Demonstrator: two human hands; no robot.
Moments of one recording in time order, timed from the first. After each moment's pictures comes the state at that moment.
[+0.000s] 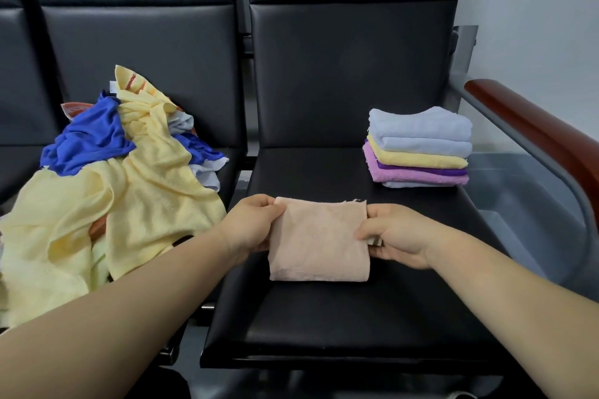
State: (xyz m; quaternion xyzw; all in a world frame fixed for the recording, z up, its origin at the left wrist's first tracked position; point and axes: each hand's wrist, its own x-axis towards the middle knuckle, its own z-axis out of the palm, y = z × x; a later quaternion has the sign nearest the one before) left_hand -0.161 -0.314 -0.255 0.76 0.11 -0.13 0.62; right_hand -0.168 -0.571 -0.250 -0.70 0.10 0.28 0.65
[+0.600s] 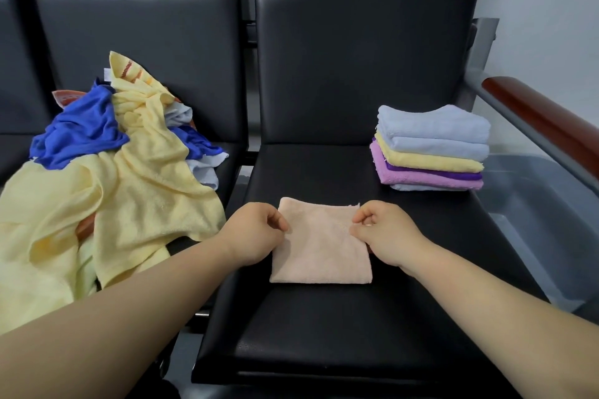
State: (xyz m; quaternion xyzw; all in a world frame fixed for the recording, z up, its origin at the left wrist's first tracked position) left_hand -0.146 -0.304 -0.276 0.93 0.00 -0.08 0.35; right_hand -0.148 -0.554 -0.275 -0.92 0.06 0.07 0.39
